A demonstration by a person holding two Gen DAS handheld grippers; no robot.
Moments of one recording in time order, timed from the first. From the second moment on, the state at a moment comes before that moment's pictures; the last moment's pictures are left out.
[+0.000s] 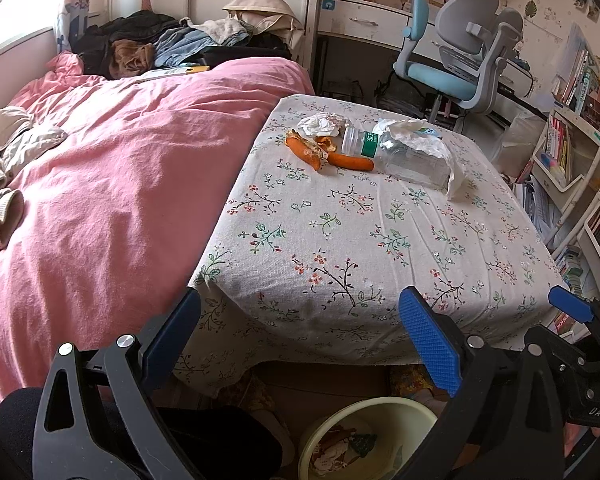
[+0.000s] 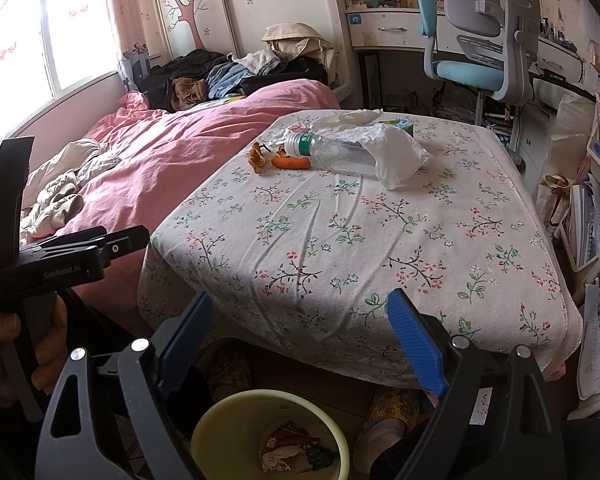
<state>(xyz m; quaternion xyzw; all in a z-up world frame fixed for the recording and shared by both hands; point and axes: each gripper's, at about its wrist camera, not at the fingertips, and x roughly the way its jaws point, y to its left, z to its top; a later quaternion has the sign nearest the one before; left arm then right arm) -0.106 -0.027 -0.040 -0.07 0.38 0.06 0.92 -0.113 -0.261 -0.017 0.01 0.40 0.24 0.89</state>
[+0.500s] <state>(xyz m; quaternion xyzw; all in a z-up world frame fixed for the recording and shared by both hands) -0.106 -0.027 -0.040 -0.07 0.38 0.06 0.92 -0.113 -0.261 -0.017 0.01 0.40 0.24 0.89</state>
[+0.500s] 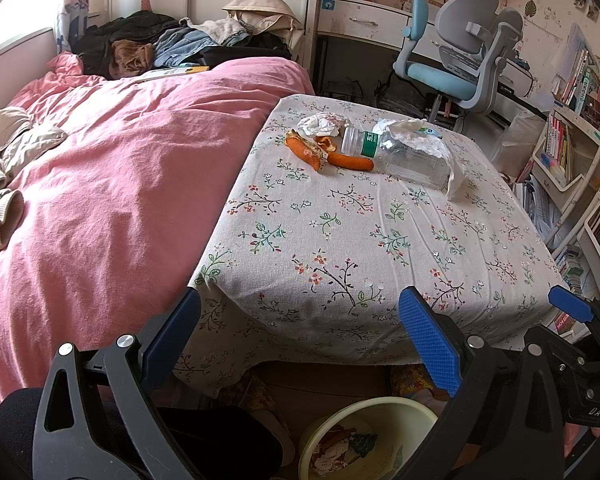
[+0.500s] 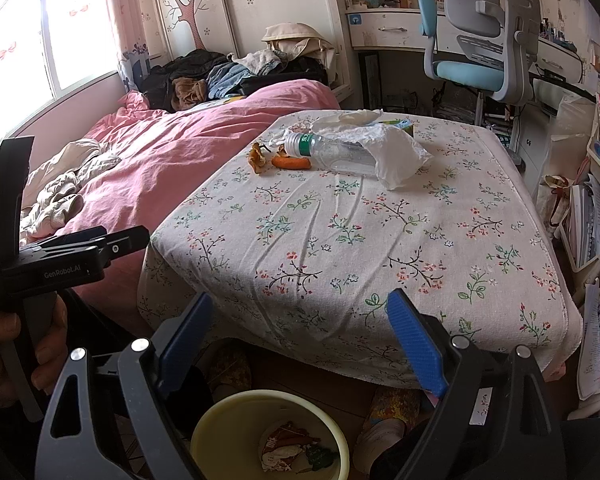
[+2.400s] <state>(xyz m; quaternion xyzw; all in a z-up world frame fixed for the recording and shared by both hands) -0.107 -0.025 -0.044 -0.07 0.38 0.07 0.92 -0.111 -0.259 -0.017 0.02 0.40 0.24 0.89</state>
